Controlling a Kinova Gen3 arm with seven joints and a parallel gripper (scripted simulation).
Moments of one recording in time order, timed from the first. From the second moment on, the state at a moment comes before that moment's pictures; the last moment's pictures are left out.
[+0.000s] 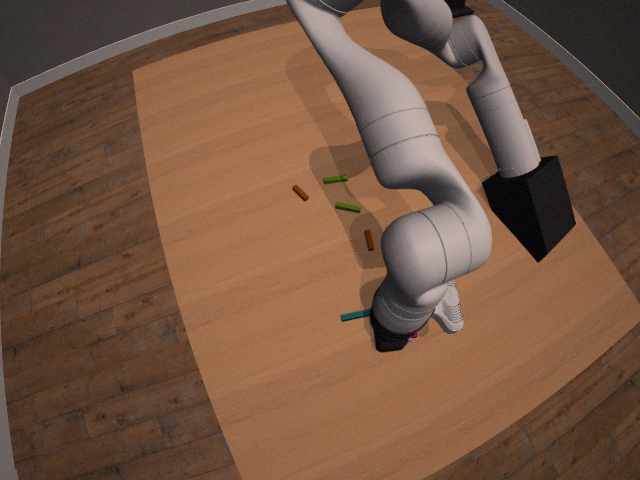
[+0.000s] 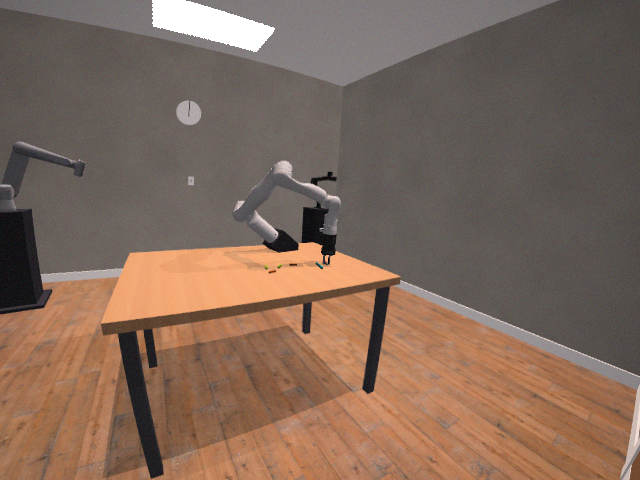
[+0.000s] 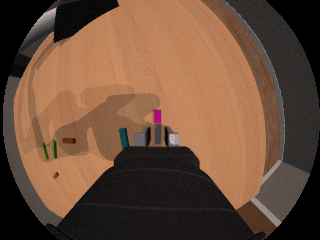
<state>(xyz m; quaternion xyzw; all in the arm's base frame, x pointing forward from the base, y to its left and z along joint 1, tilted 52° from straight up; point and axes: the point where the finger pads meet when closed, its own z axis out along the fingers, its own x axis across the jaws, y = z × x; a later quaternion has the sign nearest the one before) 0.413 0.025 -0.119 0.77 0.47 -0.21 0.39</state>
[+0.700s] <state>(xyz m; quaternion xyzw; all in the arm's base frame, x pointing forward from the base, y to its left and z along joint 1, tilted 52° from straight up) 0.407 0.081 -0.074 0.76 0.47 -0.22 0.39</state>
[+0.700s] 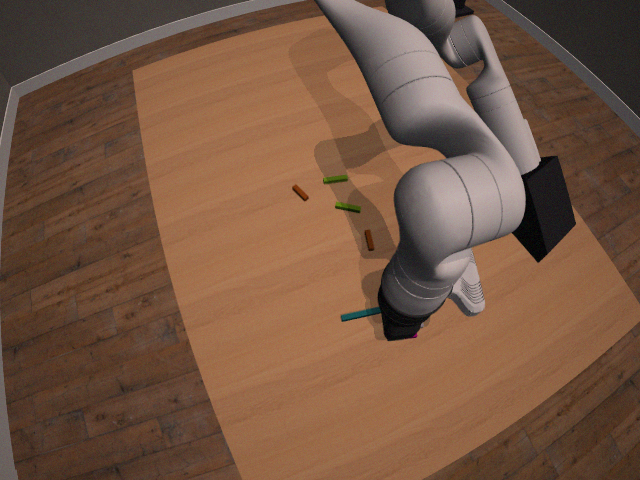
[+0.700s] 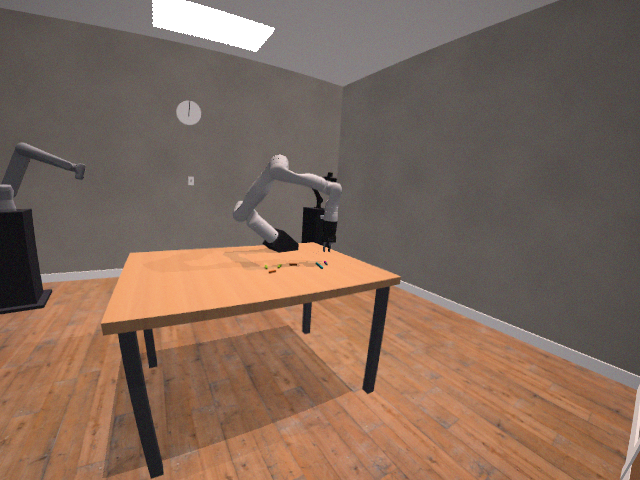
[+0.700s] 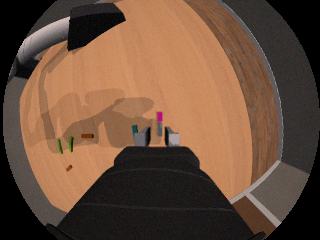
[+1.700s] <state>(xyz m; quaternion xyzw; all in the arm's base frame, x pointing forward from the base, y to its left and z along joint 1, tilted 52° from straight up) 0.410 0.096 -0.065 0.77 0.47 -0.21 0.39</state>
